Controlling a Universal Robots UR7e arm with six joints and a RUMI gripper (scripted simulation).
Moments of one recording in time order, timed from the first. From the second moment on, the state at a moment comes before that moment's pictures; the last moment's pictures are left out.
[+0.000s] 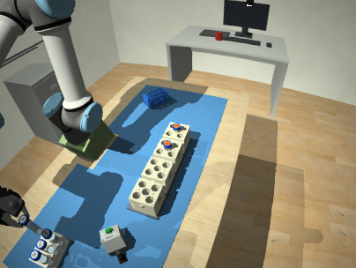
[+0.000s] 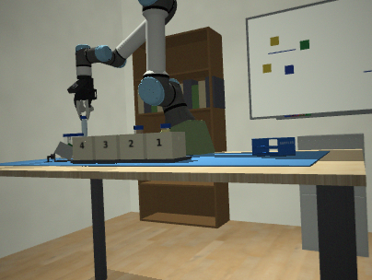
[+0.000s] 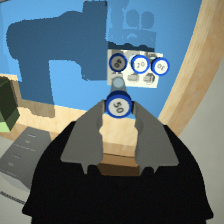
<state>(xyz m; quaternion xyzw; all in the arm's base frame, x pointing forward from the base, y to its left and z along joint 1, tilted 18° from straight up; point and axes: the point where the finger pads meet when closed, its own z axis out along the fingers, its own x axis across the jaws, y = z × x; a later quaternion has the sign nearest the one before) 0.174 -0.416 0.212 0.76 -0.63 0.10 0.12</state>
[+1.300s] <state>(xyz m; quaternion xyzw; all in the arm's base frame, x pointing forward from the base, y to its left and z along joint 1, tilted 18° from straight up) 0.229 -0.314 0.230 0.72 -0.67 0.11 0.10</state>
